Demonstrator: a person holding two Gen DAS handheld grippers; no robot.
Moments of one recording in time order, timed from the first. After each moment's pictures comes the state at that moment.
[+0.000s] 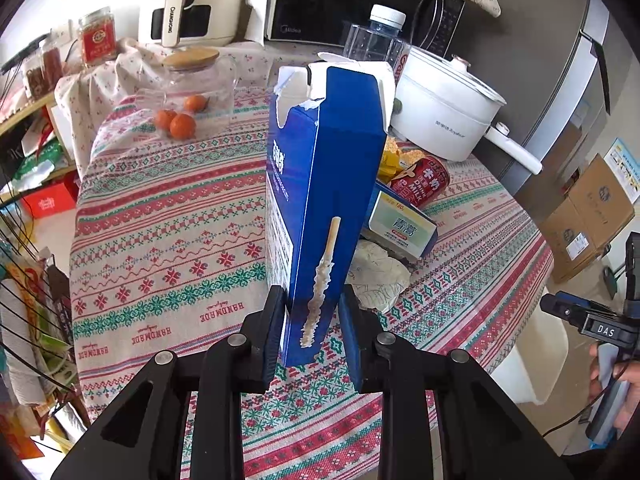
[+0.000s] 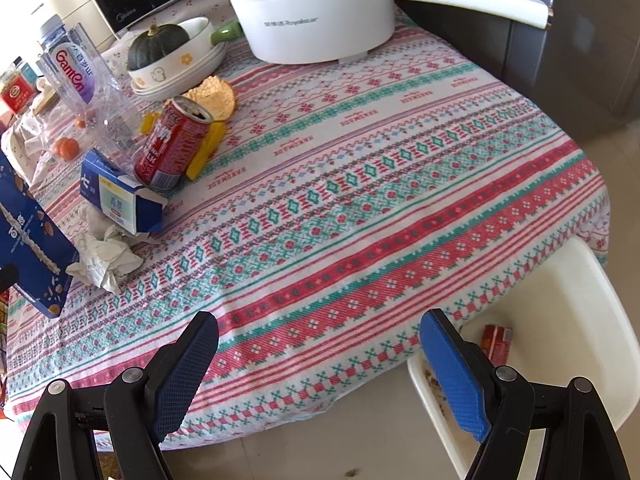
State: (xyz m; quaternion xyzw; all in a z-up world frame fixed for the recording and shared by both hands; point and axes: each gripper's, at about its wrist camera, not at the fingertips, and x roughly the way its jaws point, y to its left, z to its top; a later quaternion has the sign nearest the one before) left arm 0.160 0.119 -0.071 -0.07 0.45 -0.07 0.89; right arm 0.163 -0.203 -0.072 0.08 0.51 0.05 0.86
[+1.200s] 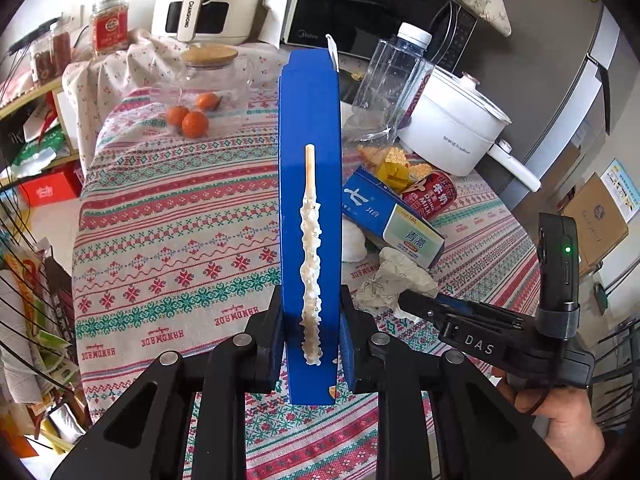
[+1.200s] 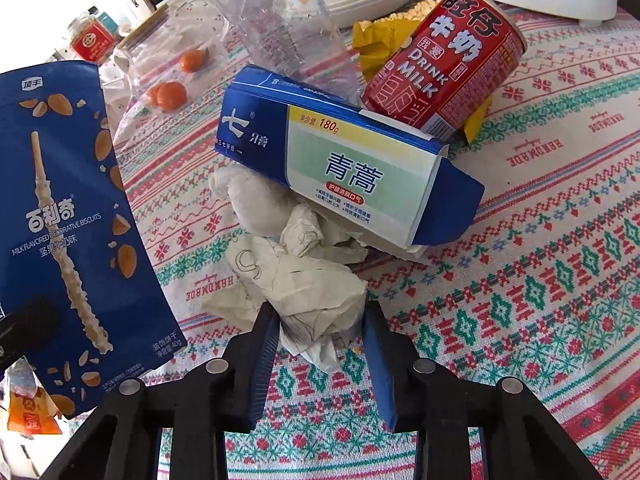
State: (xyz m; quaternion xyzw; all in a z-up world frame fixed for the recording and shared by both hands) left arm 0.162 0.146 -0.071 -0.10 0.44 -0.07 0.89; right arm 0.224 -0.041 -0.127 0.11 0.52 0.18 0.83
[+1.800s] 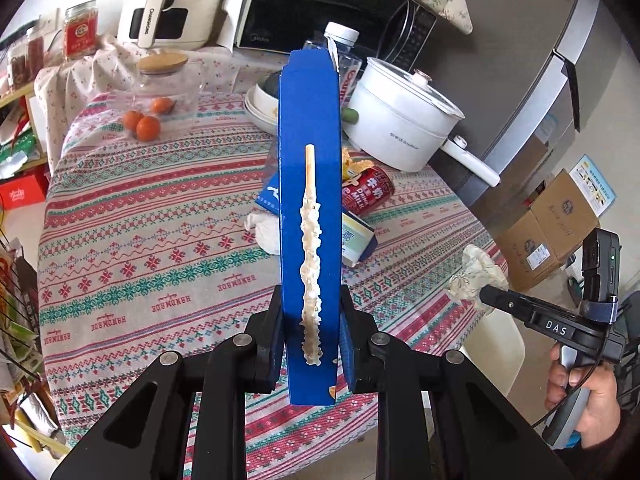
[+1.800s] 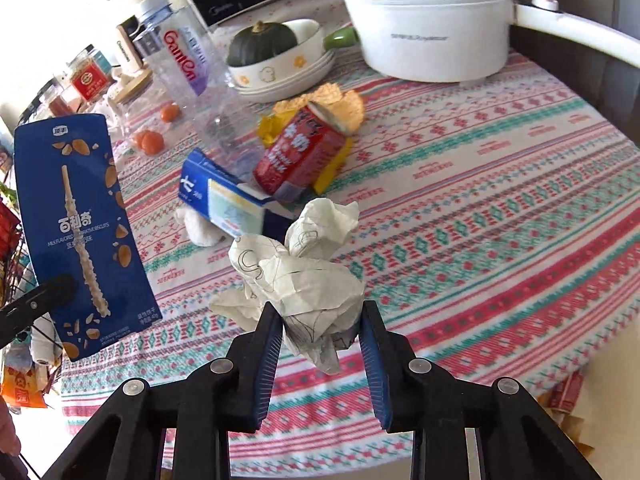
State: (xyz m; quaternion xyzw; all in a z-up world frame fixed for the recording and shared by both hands) left arm 0.144 0.101 -0.055 -0.11 0.44 -0.13 0.88; right arm 0.169 -0.164 -0.057 0.10 0.48 0.13 0.86
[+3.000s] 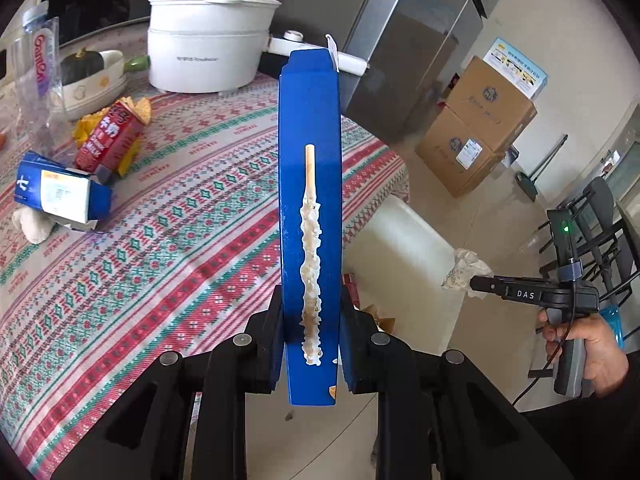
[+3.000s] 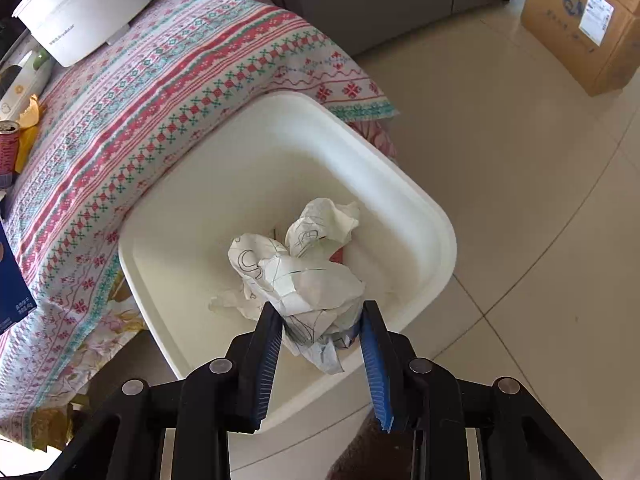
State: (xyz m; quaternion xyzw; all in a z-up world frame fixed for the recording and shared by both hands) left arm 0.104 -0.123 -0.085 -0.01 0.48 -0.30 0.83; right arm 0.050 -0.430 -0.118 0.15 0.57 -0.09 0.80
